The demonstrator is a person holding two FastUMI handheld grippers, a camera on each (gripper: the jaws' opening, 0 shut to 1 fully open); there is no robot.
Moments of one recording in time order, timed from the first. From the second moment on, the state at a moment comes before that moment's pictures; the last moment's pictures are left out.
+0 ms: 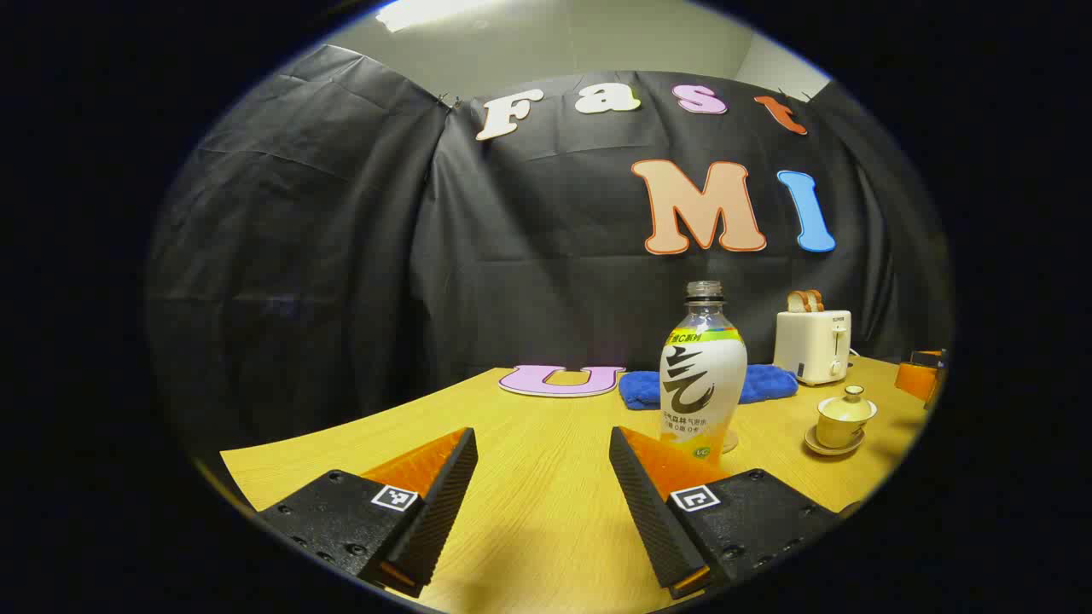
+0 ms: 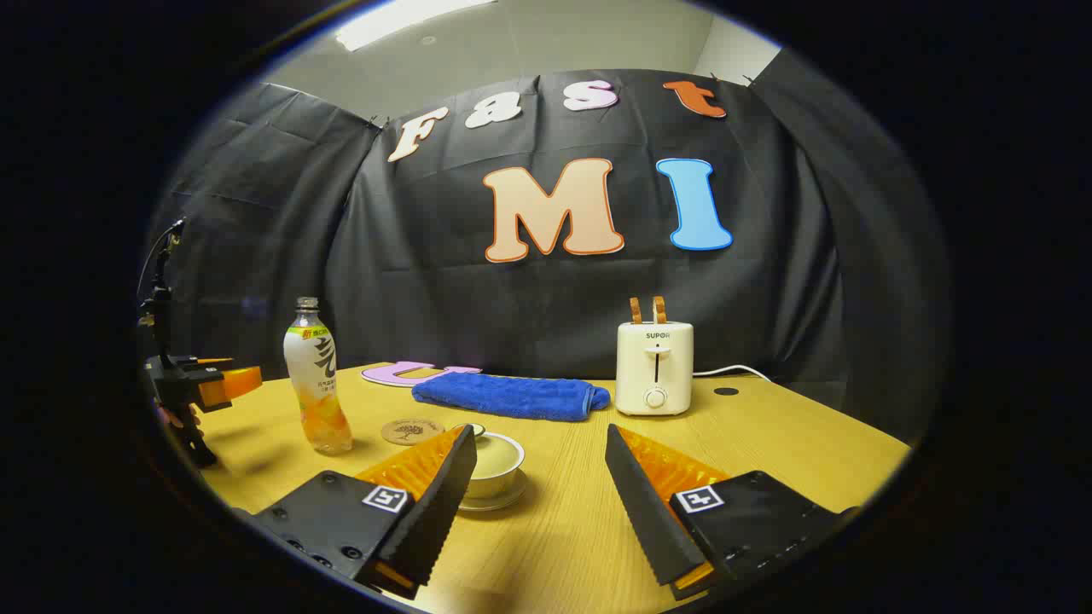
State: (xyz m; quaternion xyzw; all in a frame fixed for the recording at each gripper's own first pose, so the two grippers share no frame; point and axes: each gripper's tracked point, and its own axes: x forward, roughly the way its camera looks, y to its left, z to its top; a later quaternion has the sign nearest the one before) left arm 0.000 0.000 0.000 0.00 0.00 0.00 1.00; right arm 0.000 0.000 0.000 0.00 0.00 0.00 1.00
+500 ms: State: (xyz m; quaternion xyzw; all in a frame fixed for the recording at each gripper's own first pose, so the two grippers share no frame) left arm -0.001 0.001 0.000 0.00 0.00 0.00 1.00; right arm 0.000 0.000 0.000 0.00 0.00 0.00 1.00
